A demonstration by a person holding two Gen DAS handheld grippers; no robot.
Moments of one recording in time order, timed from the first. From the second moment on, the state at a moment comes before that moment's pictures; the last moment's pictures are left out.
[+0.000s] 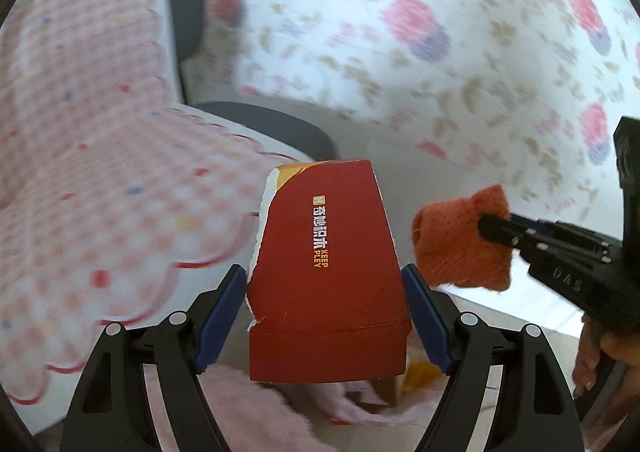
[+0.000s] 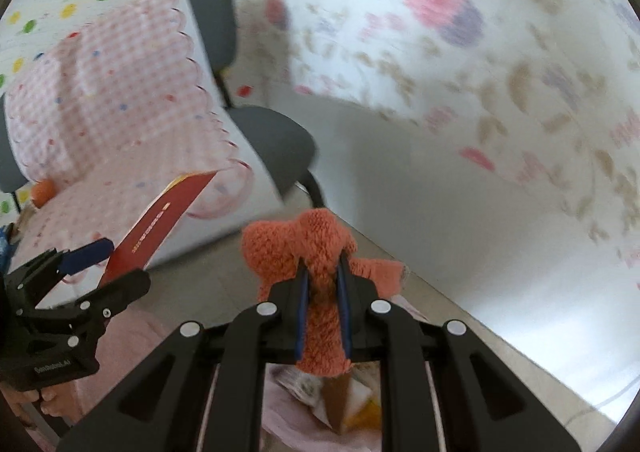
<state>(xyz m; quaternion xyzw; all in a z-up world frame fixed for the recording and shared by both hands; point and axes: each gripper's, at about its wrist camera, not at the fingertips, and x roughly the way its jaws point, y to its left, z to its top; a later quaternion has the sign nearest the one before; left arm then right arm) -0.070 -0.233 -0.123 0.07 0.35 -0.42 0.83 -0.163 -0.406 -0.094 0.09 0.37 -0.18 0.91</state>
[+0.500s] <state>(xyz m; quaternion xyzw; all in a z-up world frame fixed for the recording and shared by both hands) -0.078 -0.293 -0.125 0.08 0.36 -0.46 0.81 -0.194 -0.461 -0.132 0.15 0.39 -0.21 0.89</state>
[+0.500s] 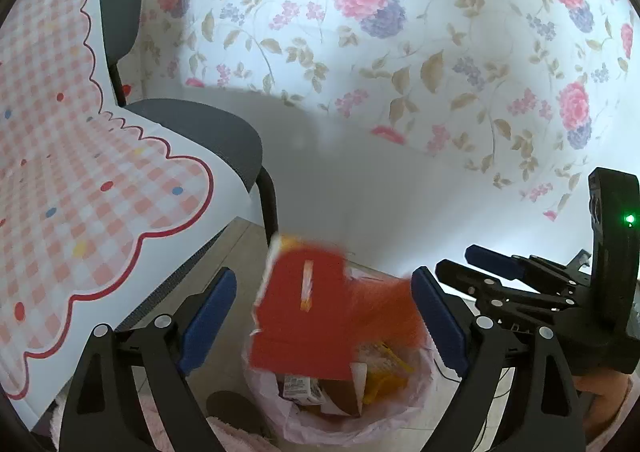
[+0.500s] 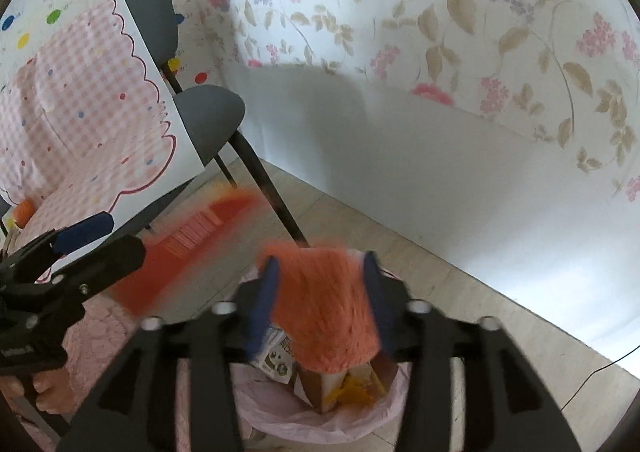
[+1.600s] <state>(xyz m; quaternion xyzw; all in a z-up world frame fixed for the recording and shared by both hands) -0.081 -0.073 -0.033 0.04 0.40 -0.13 0.91 -0.135 -0.307 -0.016 0.03 0.38 -0.01 0.92</state>
